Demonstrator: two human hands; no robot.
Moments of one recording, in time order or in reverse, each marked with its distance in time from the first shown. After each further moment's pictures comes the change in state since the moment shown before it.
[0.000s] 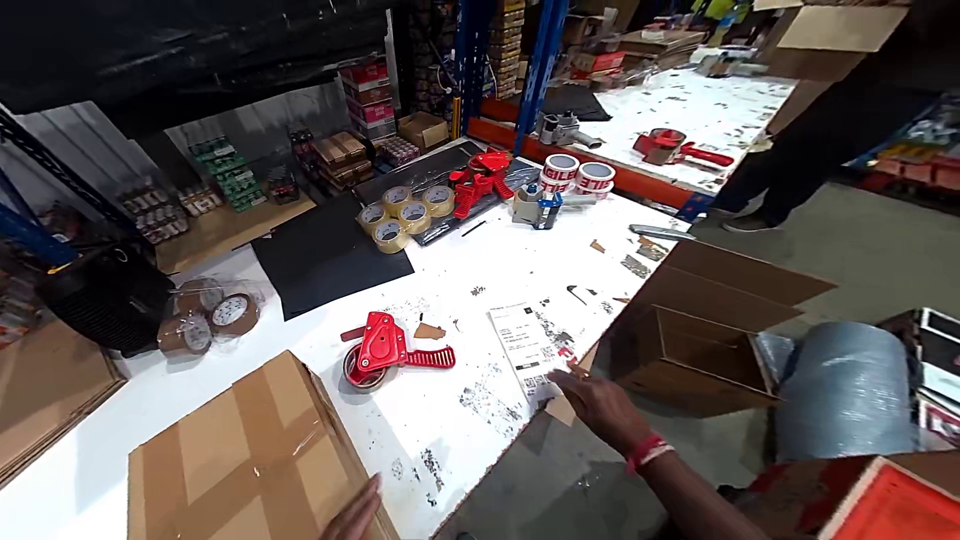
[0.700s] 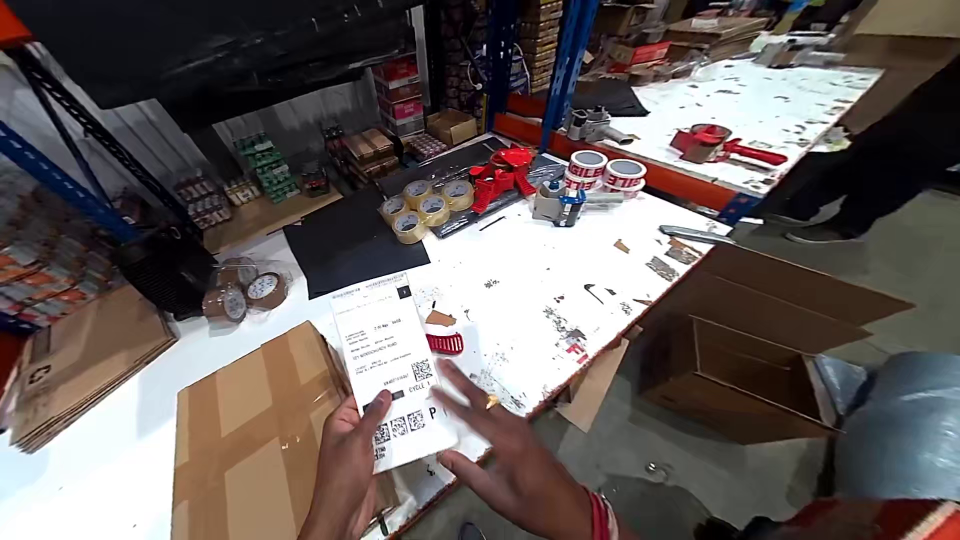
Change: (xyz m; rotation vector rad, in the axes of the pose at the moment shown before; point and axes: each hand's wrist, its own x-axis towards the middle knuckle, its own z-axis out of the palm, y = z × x) left_hand 0.088 0.063 0.024 -0.837 0.502 -0.649; right_hand 0.014 -0.197 -0.035 0.656 0.005 -0.336
